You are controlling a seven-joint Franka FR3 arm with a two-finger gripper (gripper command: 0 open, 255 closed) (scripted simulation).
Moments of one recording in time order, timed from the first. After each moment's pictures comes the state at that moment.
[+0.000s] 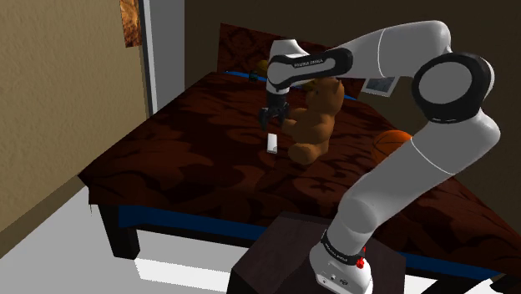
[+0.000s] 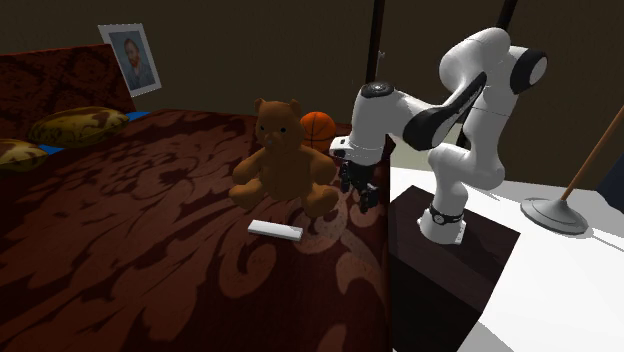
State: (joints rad) arm -0.16 -0.29 -0.11 -2.26 -0.16 1.95 0.05
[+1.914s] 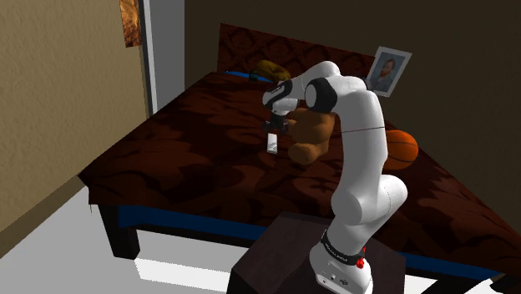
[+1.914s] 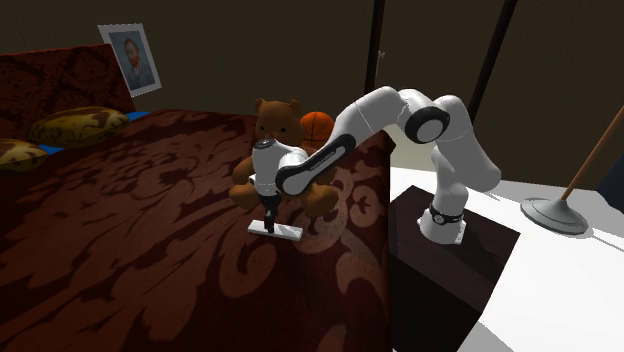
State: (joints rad) arm -0.44 0.62 -0.25 -1.60 0.16 2.21 0.08
